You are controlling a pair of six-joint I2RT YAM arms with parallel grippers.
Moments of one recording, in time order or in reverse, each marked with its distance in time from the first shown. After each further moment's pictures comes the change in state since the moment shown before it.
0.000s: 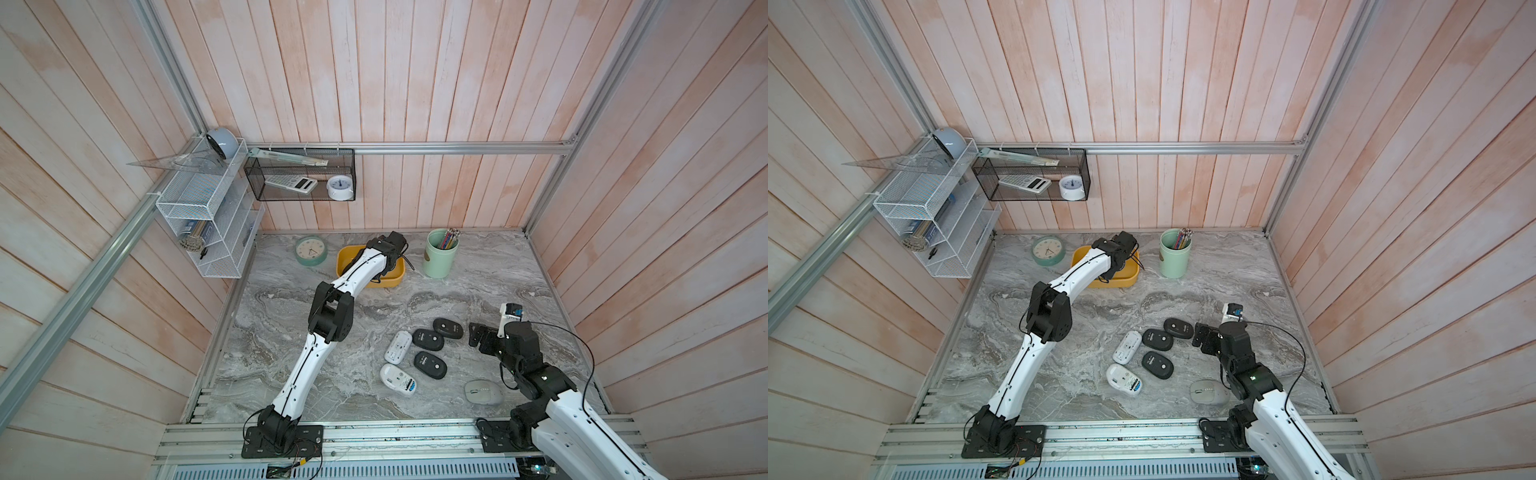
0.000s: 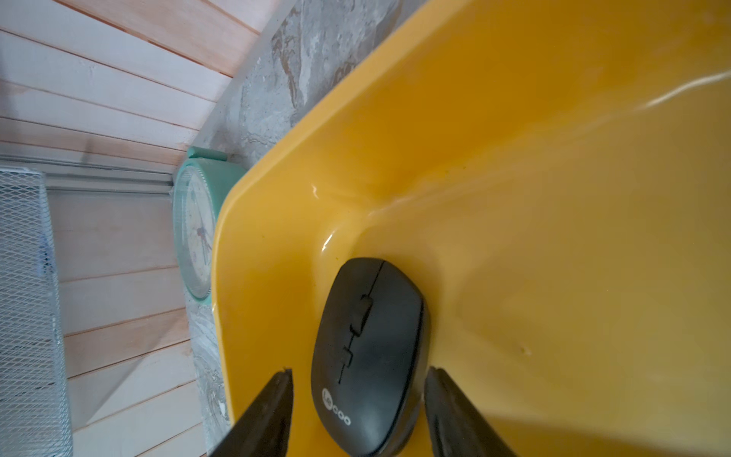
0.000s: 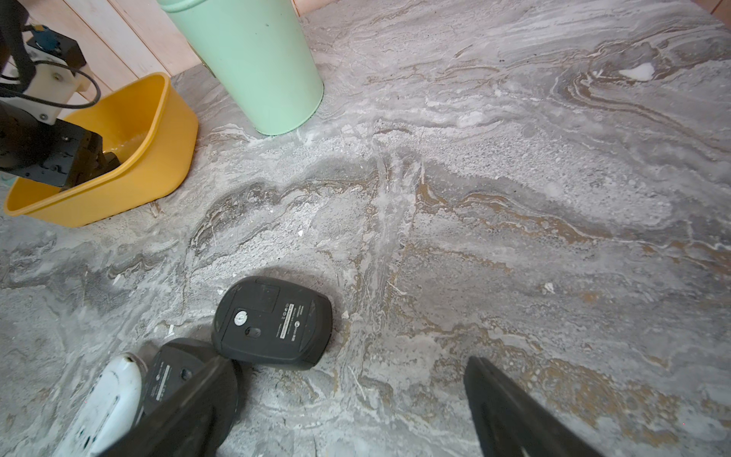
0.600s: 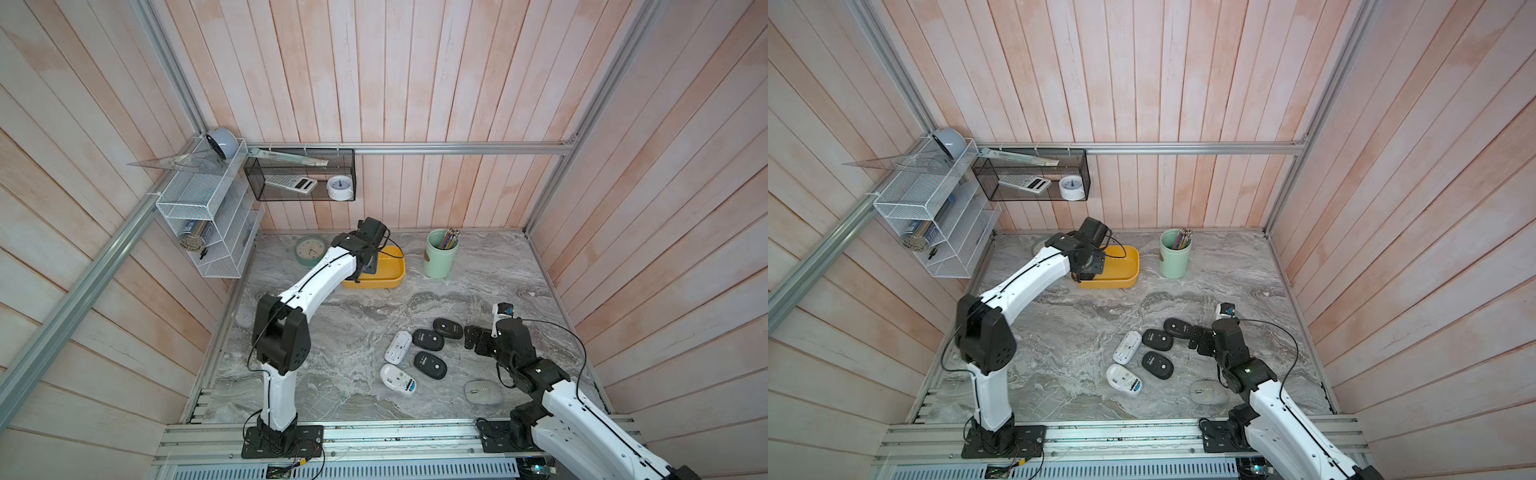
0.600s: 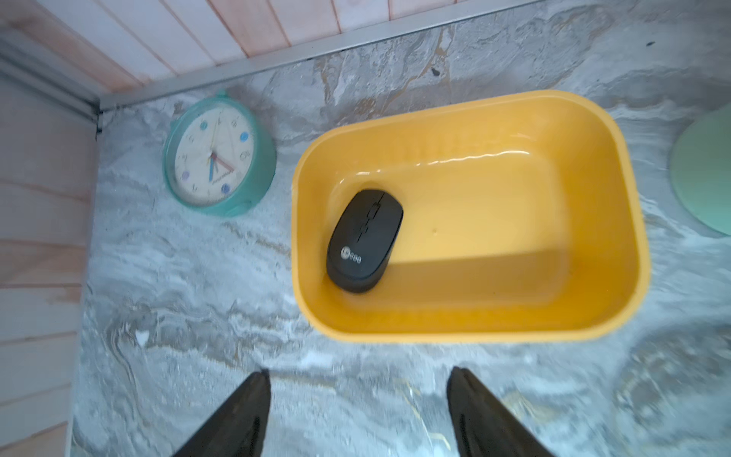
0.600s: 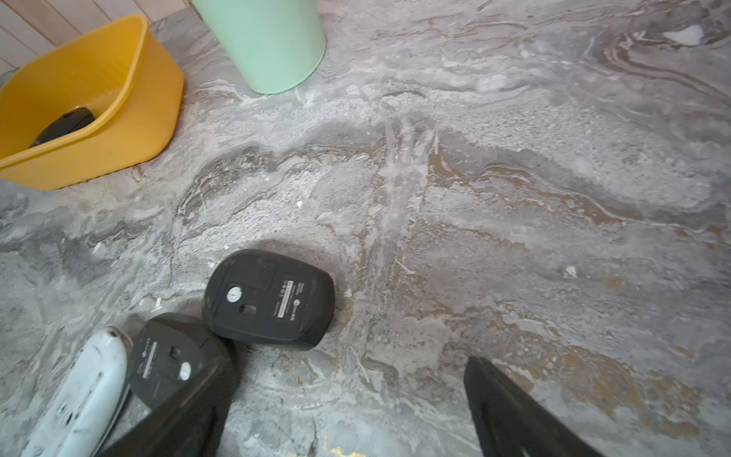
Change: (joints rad) left arm 0.031 -0.780 -0.762 0.269 0.333 -0.275; right arm 0.074 0.116 0.051 -0.031 -0.001 0.003
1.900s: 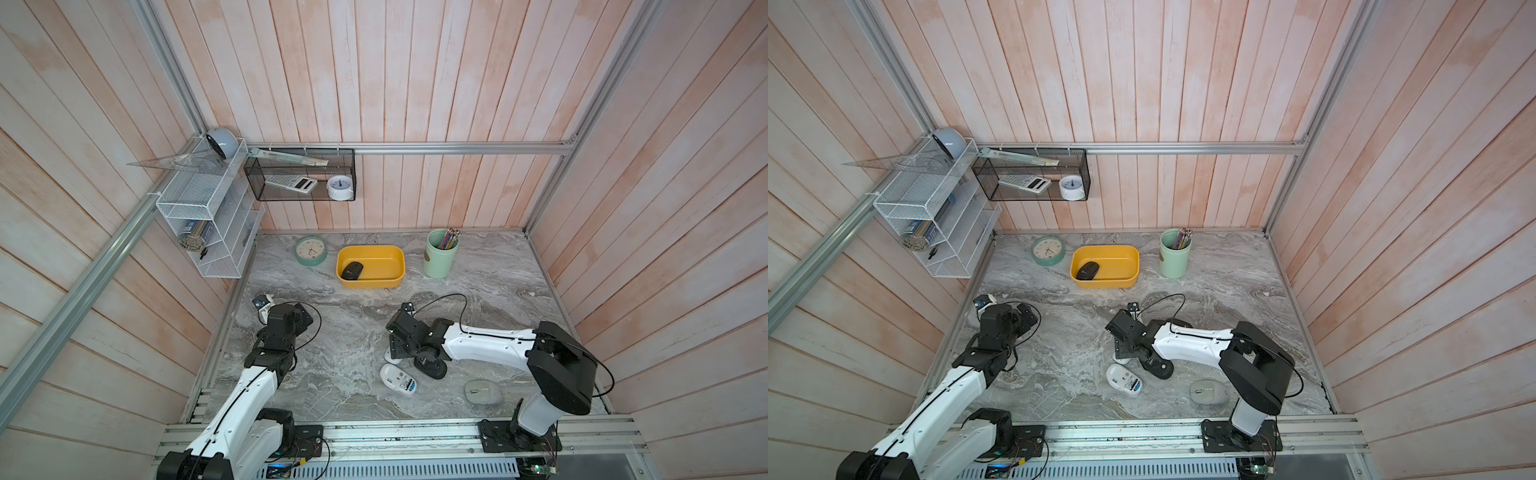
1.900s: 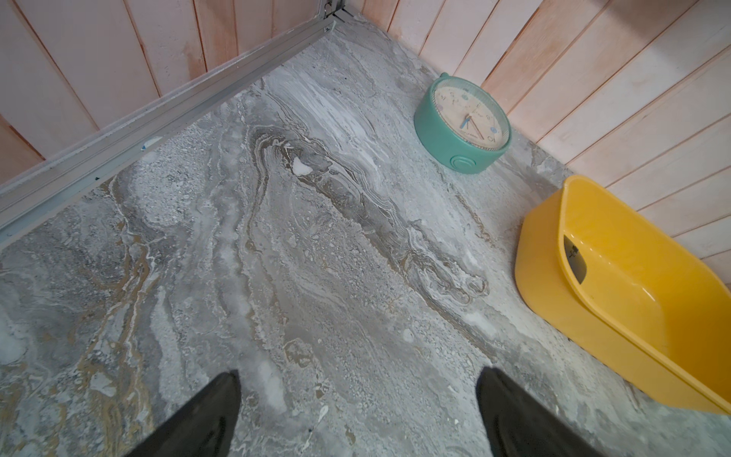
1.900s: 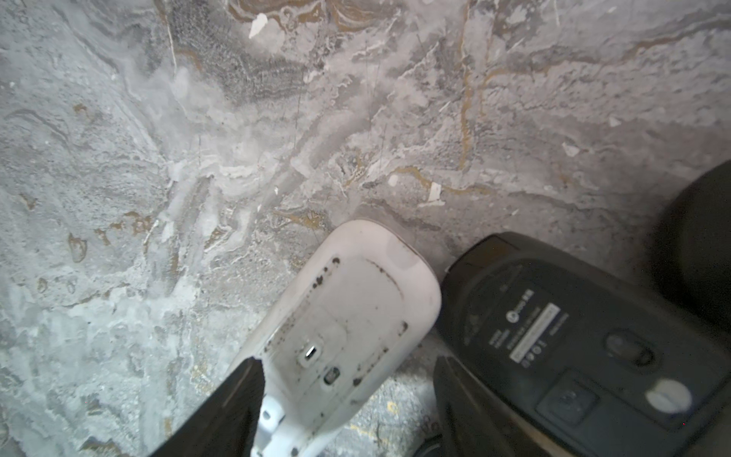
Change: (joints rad) left arm 0.389 -0.945 -1.286 0.723 0.071 -0.309; right arm 0.598 0.925 0.613 -0.130 0.075 0.335
